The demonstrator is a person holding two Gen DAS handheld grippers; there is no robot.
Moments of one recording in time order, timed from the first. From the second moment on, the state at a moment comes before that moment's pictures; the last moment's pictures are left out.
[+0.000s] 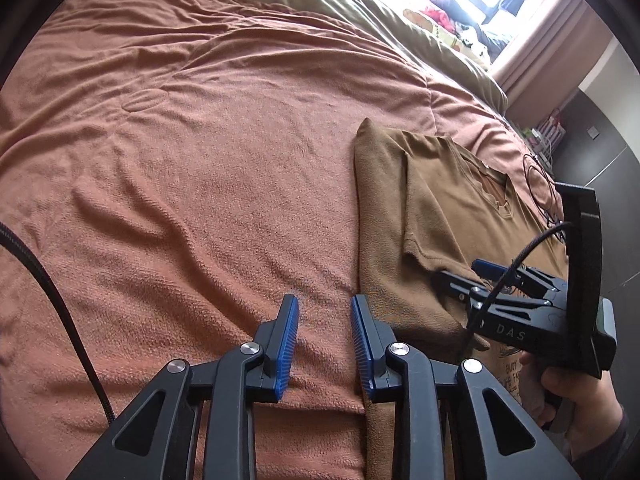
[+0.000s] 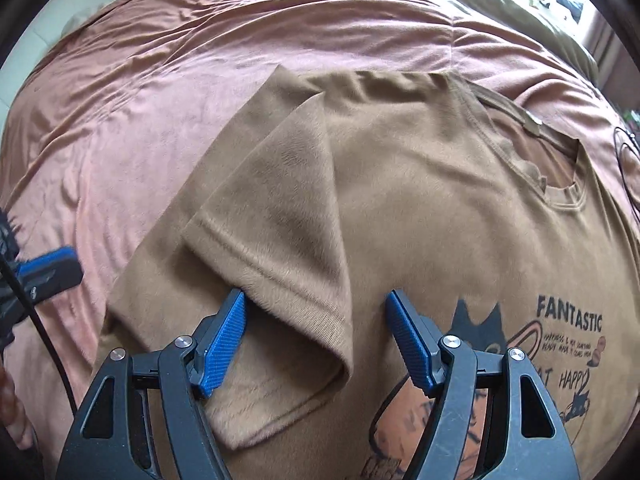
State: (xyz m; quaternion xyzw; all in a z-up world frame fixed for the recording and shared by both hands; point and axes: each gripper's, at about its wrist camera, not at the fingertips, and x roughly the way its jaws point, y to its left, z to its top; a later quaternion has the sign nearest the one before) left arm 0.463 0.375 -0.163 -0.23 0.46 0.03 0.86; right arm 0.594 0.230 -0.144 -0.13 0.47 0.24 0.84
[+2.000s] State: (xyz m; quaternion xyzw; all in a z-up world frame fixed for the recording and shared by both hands) left arm 0.444 0.364 -0.169 -0.23 0.47 0.04 0.85; right arm 0.577 0.195 -0.132 -0.07 0.45 0.34 0.83
